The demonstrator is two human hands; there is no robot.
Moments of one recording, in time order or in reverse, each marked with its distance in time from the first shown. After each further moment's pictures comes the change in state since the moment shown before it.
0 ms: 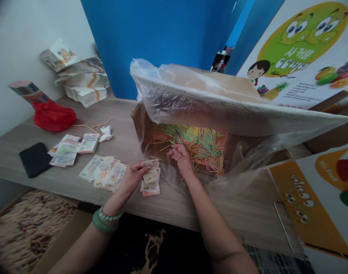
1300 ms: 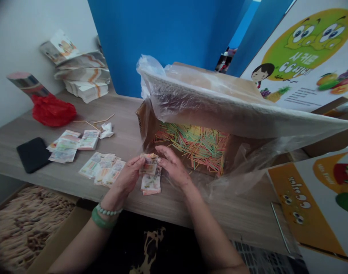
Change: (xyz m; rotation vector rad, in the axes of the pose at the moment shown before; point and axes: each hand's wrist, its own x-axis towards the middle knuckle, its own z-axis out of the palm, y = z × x) left_hand -0.005 0.015 -0.005 -0.170 -0.077 0.064; right_hand -0.037 -0.053 0.029 0.066 -0.362 0.062
